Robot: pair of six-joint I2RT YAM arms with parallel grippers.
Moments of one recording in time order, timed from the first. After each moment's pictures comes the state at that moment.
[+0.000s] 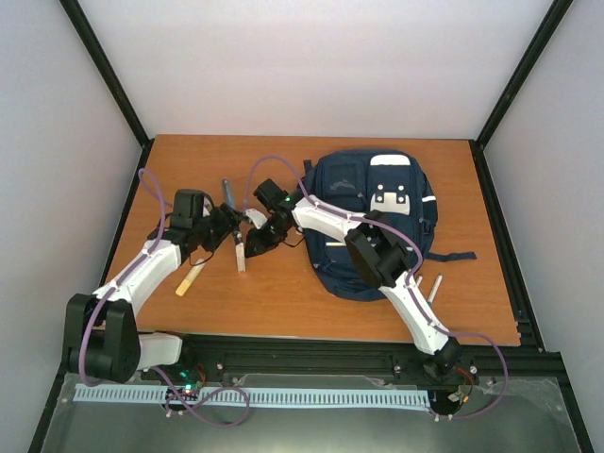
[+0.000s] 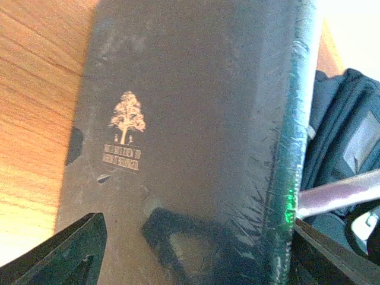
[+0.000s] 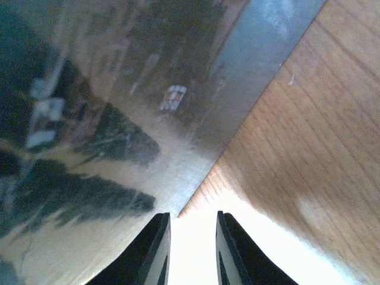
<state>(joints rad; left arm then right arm) -0.16 1.27 0.76 -0.28 0.27 -0.93 0.82 2.42 1.98 -0.73 -0.68 0.14</state>
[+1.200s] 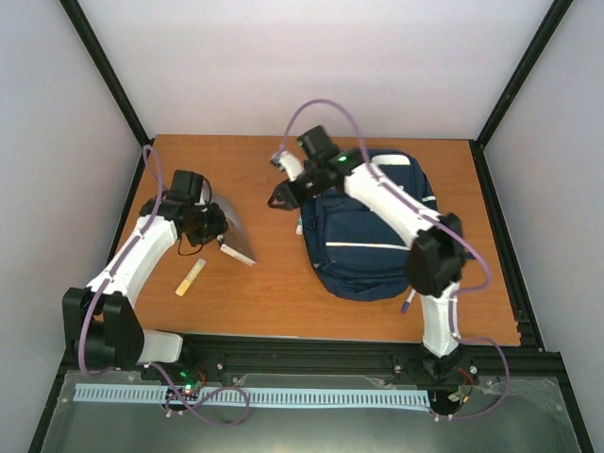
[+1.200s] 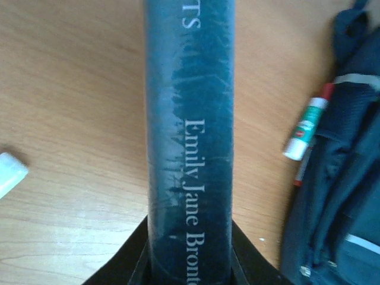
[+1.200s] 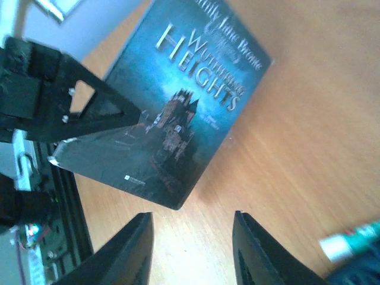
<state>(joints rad) -0.16 1.34 1.04 -0.80 0.19 -0.70 0.68 2.08 1.94 -0.83 -0.61 0.00</state>
